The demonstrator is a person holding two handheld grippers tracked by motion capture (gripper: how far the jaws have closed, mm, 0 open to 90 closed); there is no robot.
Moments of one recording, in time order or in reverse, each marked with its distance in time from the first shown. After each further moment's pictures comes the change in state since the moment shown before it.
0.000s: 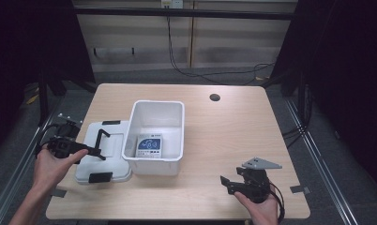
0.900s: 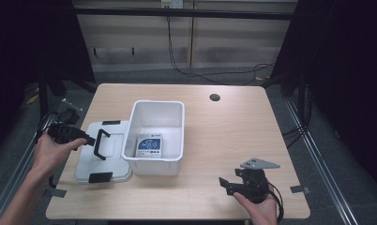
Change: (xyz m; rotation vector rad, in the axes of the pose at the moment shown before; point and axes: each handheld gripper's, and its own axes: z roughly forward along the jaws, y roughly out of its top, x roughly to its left) left arm 0.018 0.035 0.001 0.081 0.086 -0.109; right arm 0.001 -0.001 0.003 0.025 0.019 0.003
